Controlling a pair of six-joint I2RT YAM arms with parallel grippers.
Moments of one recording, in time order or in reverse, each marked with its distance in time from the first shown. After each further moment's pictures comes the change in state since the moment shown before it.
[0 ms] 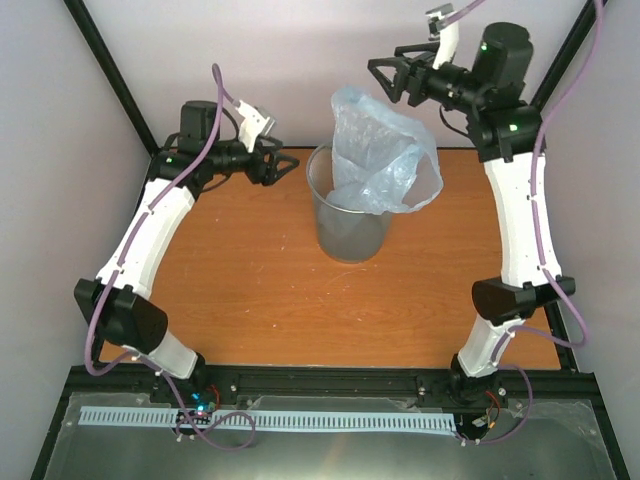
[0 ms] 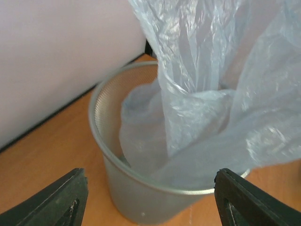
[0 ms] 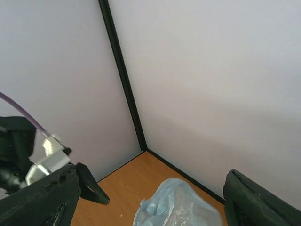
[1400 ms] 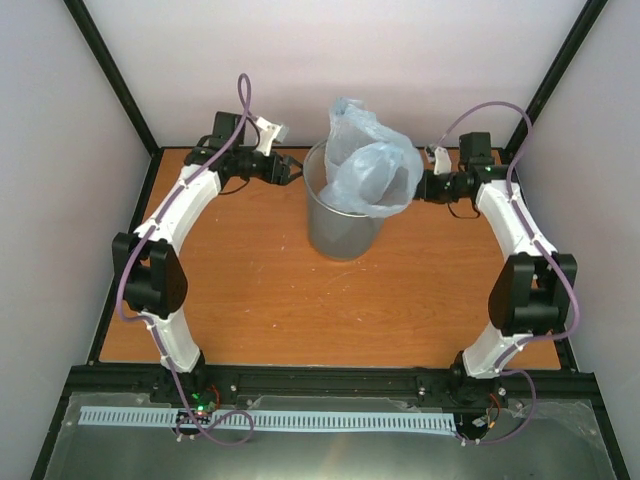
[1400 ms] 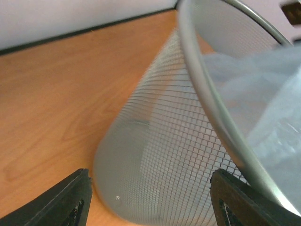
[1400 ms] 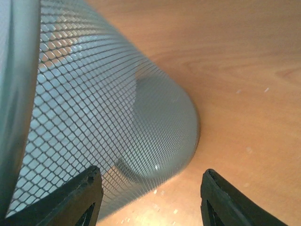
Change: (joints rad) left arm -0.007 0.216 -0.063 0.040 -0.041 -0.205; right arm -0.242 -0.107 -0.934 -0.050 -0.048 -0.092
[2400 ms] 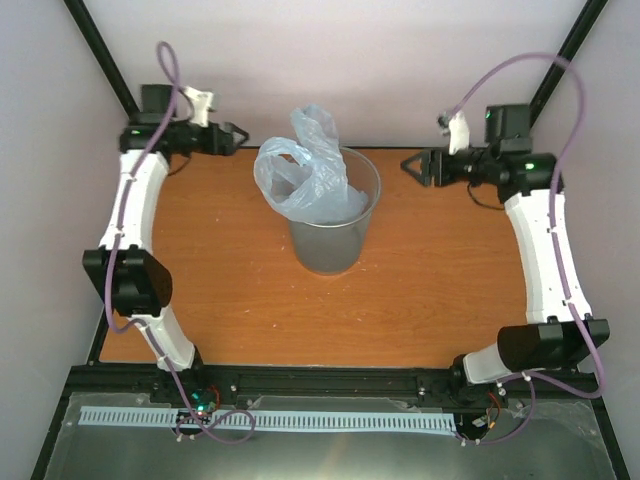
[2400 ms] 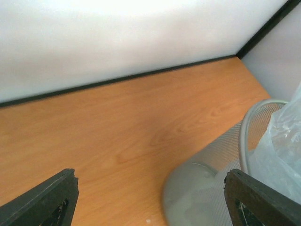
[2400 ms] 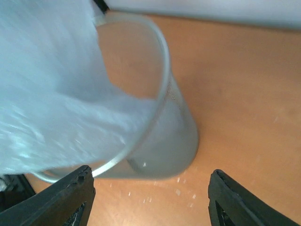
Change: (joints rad) left arm 0.245 0.005 0.233 -0.209 -0.060 0.030; right arm 0.071 -0.266 0.156 -0.280 0.035 -0.115
